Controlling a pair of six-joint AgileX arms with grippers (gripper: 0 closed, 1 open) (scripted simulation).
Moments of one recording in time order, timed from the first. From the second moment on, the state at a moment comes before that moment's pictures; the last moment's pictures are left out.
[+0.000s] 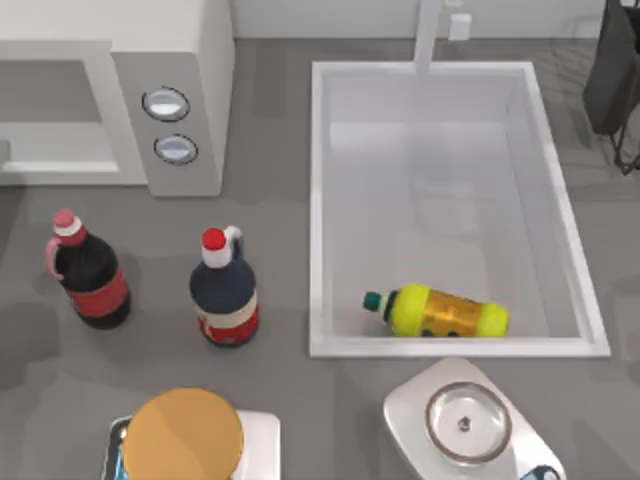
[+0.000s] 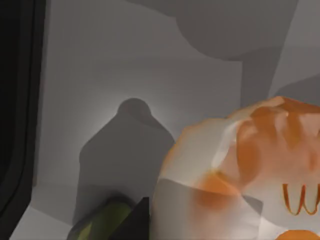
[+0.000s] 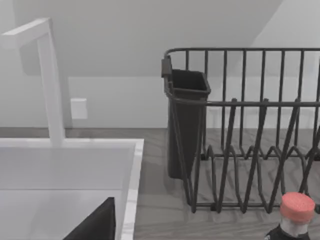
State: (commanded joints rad) left arm 0.25 1.79 1.37 -1.13 0.00 0.07; right arm 0.00 0.00 0.00 0.00 0.00 0.00
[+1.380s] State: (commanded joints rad) left arm 0.27 2.03 1.00 0.64 0.18 0.10; right arm 0.00 0.00 0.00 0.00 0.00 0.00
